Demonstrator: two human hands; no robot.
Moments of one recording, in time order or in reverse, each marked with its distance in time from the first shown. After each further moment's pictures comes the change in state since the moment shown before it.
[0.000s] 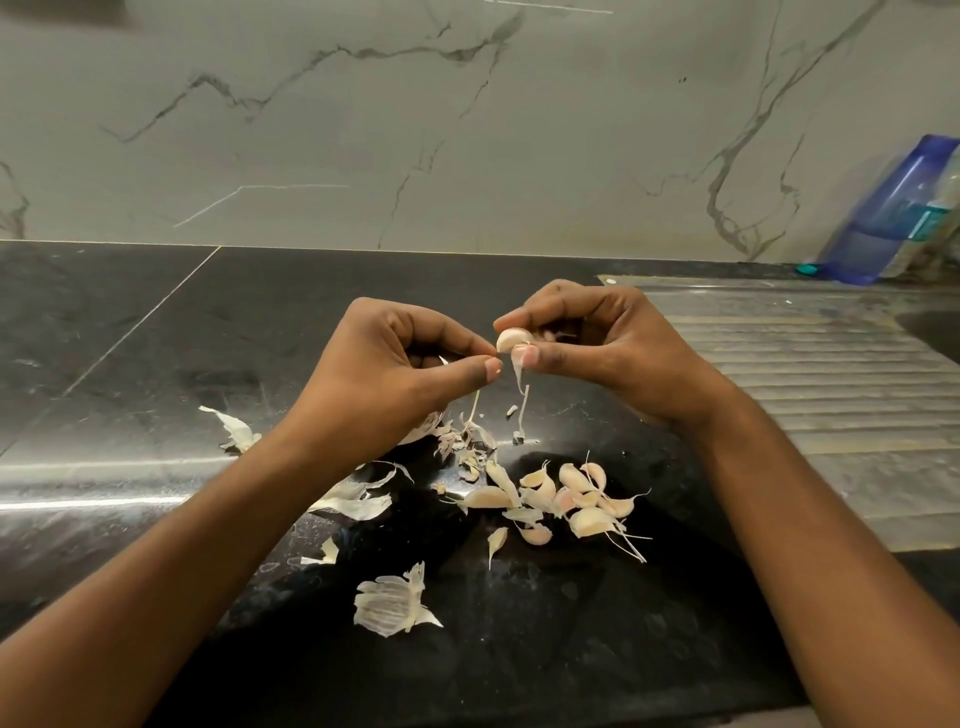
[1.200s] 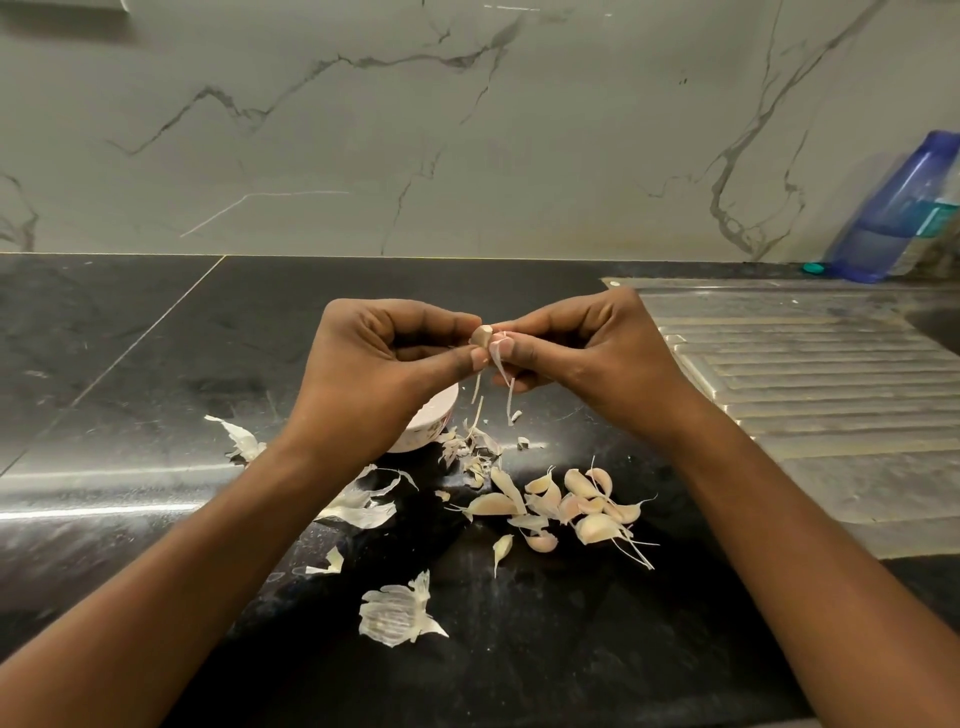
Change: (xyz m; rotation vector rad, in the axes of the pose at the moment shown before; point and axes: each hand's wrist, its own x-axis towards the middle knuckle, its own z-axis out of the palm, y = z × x) left_hand 0.002 0.002 0.001 -0.047 0.166 0.033; right_hand 0.004 0.000 0.022 -0.055 0.148 -0.049
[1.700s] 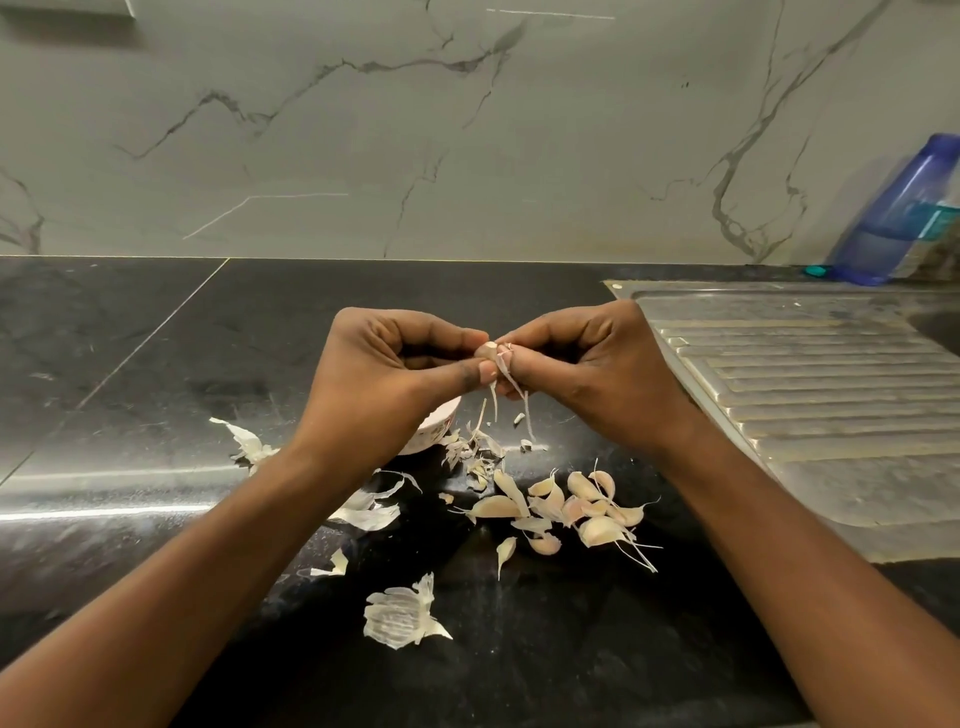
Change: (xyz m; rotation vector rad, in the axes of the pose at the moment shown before) left_hand -0.003 0.002 0.001 -0.069 -0.024 -0.060; right_hand -0.004 0.001 0.007 -0.124 0.027 -0.112
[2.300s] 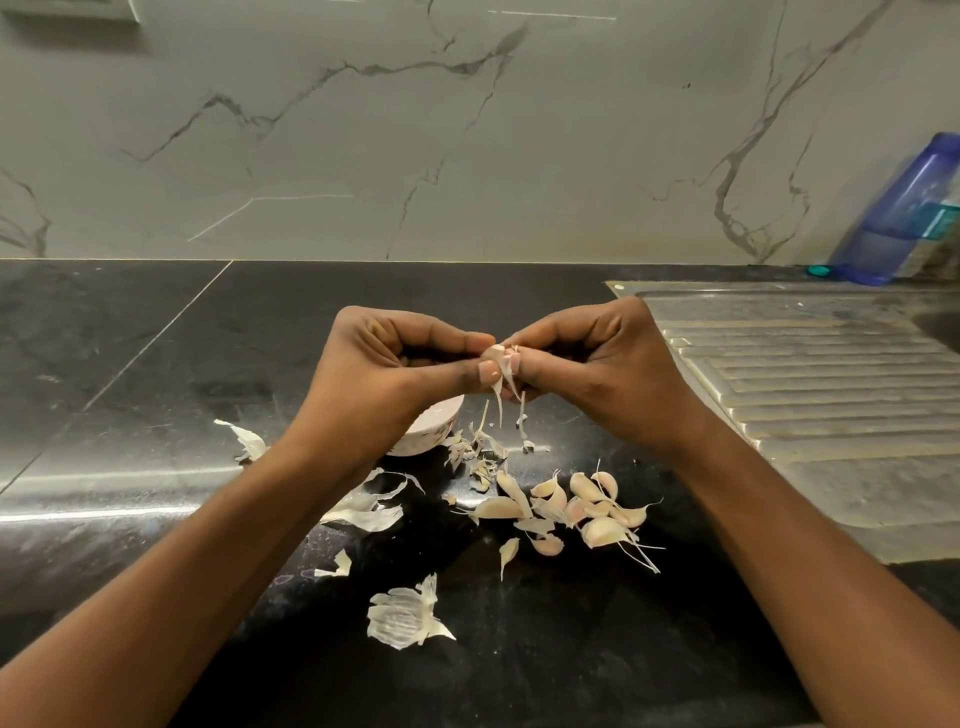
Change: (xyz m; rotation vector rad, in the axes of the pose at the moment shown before) left_hand 0.001 0.008 -0.005 -0.105 -0.062 -0.060; right_hand 0.001 -0.002 -0.004 0.052 -0.033 0.000
